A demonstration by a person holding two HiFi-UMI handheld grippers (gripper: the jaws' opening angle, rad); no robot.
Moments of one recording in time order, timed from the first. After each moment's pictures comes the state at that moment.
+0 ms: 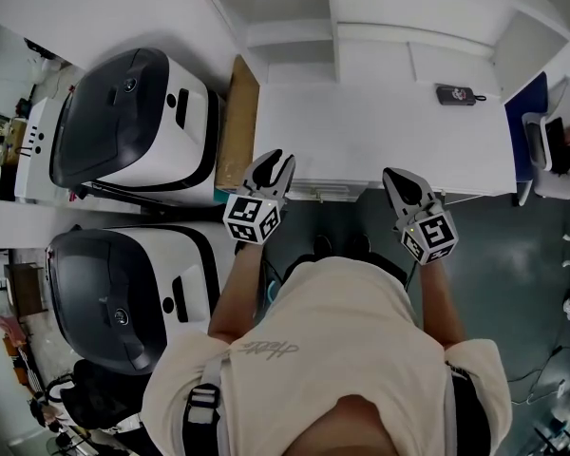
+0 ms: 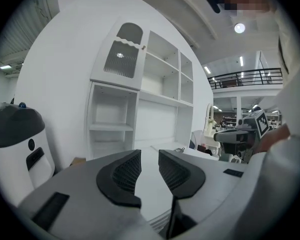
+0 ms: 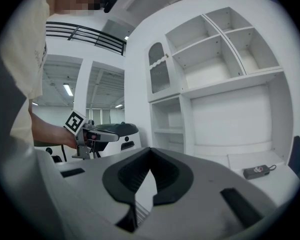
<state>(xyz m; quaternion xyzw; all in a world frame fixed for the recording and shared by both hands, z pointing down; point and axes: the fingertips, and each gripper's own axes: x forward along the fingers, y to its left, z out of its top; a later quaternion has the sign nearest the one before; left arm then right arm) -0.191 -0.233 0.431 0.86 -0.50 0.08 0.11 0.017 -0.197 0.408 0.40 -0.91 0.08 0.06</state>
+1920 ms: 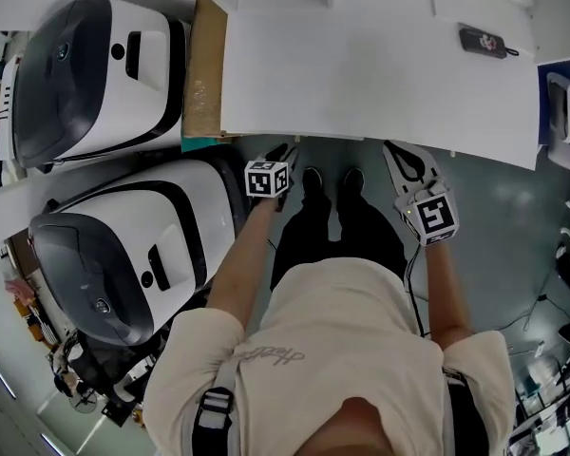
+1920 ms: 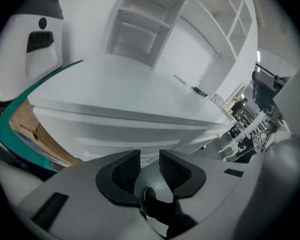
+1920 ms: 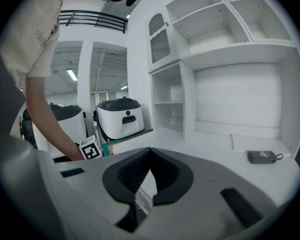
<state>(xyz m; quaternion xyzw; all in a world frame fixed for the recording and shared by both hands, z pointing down) -0.182 -0.198 0.795 0.72 -0.48 0.27 0.43 0.030 -0.244 0.542 0.35 -0.91 0.11 0.17</state>
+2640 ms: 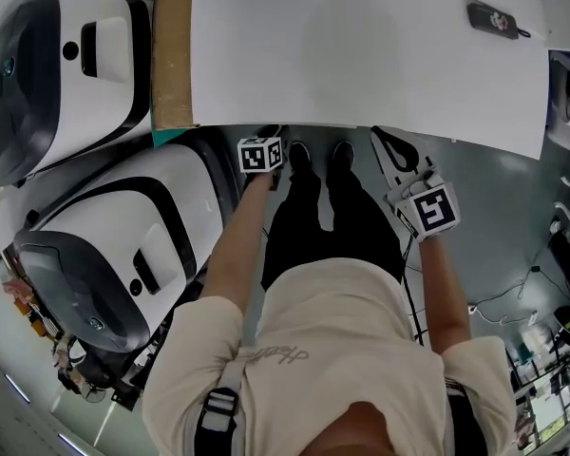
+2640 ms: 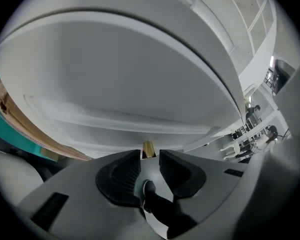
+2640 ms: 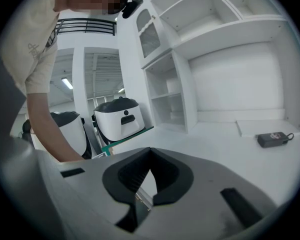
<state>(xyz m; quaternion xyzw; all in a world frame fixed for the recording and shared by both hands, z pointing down) -0.179 -0.217 0.894 0.68 -0.47 0.30 0.49 0.011 -0.271 0.586 0.34 -0.91 0.17 0.16</state>
